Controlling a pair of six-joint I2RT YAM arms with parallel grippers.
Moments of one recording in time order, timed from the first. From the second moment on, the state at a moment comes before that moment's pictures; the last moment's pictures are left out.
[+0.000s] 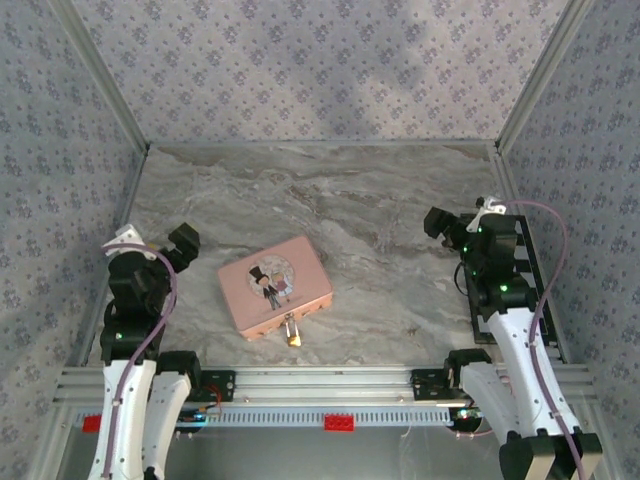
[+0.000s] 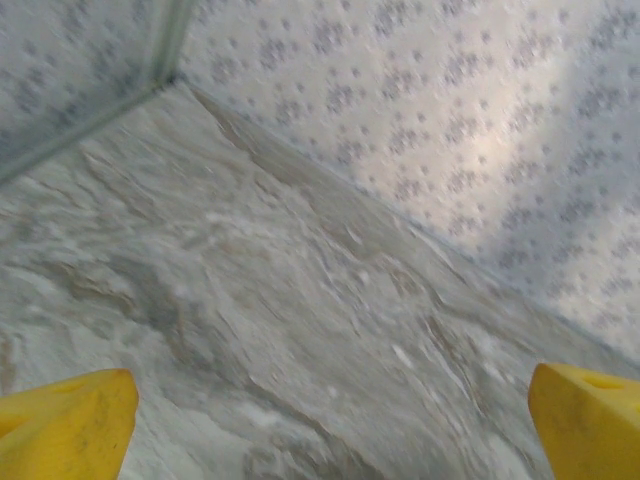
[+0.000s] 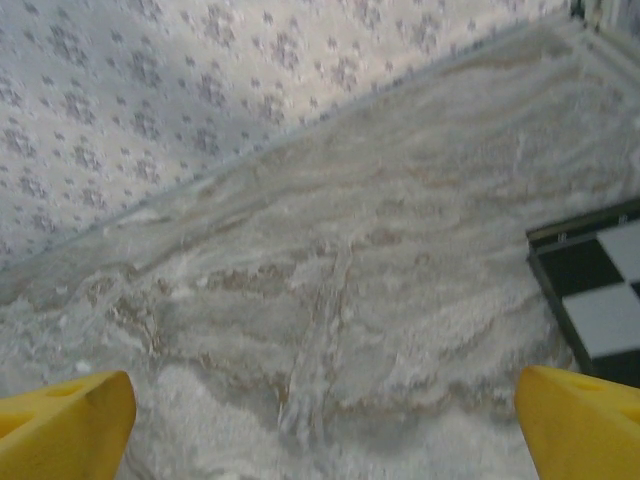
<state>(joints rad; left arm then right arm) -0.01 0.47 0.63 -0.47 -0.02 -0.59 0.07 0.77 0.74 -0.41 -0.03 0.45</state>
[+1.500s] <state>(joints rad) -0.63 0.78 0.60 -0.54 -0.04 -0.67 0.90 0.93 0.82 -0.92 0.27 0.87</state>
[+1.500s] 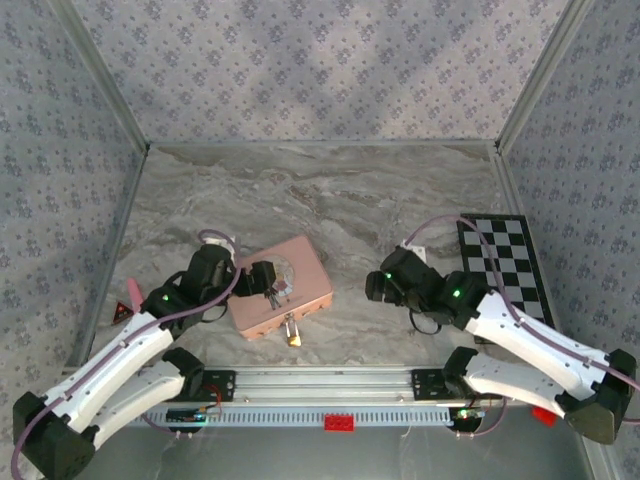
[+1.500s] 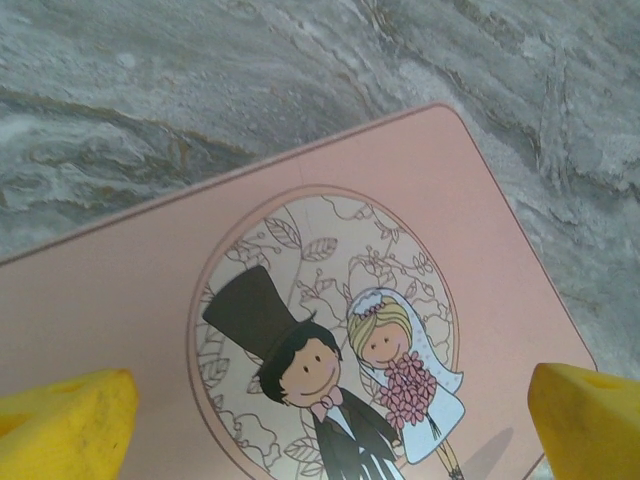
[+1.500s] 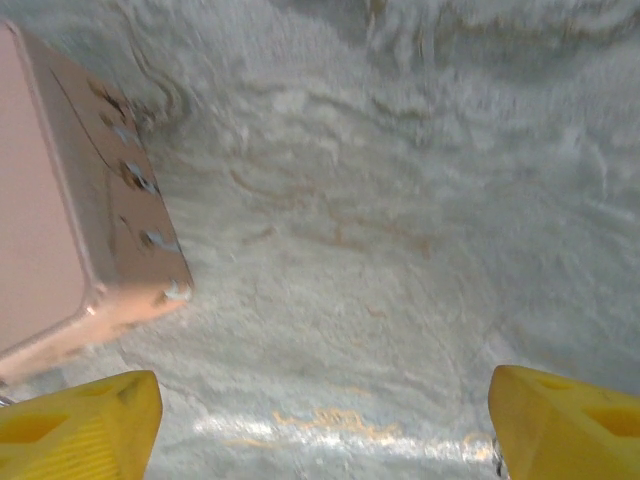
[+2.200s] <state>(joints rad) -0.64 0.78 0.60 -0.50 -0.04 -0.69 0.85 0.89 0.55 -1.01 0.15 1.19</state>
